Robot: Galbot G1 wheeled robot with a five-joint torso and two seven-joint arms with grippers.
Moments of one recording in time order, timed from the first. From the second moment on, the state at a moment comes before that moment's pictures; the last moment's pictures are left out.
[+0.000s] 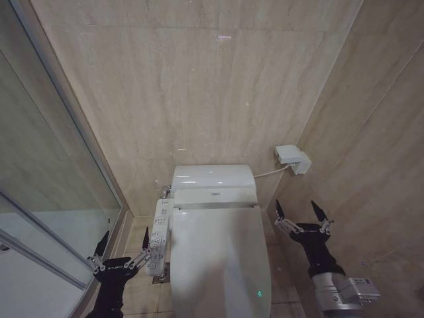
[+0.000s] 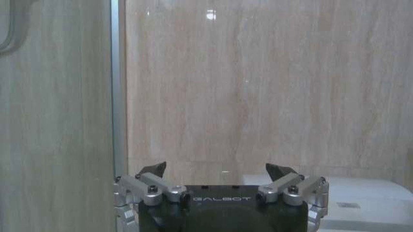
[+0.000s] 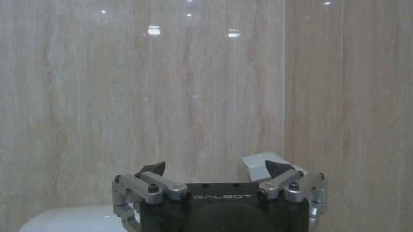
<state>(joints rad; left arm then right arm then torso) 1.95 -1.49 -0.49 -2.46 -0.03 -0.12 -0.15 -1.74 1.46 0.64 2.44 0.17 -0.03 0.09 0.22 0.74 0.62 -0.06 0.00</state>
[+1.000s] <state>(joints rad) 1.95 -1.49 -0.49 -2.46 -0.03 -0.12 -0.15 -1.74 1.46 0.64 2.44 0.17 -0.03 0.09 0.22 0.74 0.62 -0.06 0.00</state>
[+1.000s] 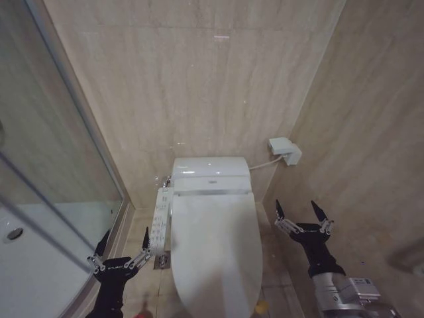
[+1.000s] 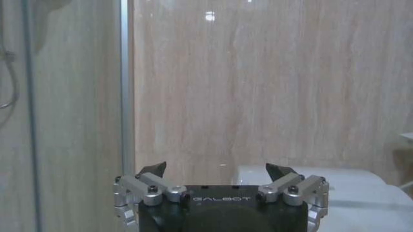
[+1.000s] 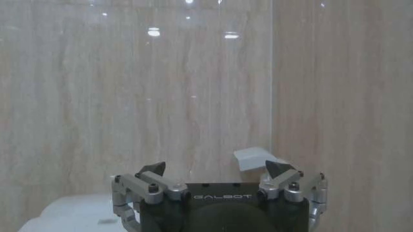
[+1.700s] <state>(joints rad) 1.95 -1.49 -0.49 -2.46 -0.03 -0.12 -0.15 -1.74 1.46 0.64 2.44 0.17 -0.03 0.09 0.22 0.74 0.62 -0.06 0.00</state>
